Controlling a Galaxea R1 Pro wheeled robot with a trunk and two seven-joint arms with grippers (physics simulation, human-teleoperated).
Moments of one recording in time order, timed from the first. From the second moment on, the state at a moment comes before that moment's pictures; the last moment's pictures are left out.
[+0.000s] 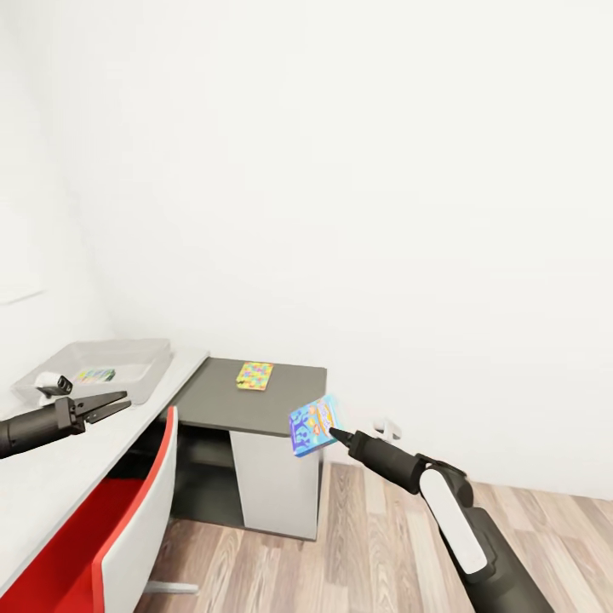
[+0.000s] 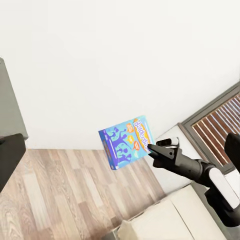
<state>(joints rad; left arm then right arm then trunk) -0.56 0.46 0.49 -1.14 0.06 1.03 -1.57 -0.38 -0.02 0.14 -1.32 -0.80 0.67 0.17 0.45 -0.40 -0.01</state>
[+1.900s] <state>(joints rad) -0.56 0.45 0.49 -1.14 0.06 1.02 -1.57 -0.38 -0.02 0.14 -1.32 -0.80 0.67 0.17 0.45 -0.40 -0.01</state>
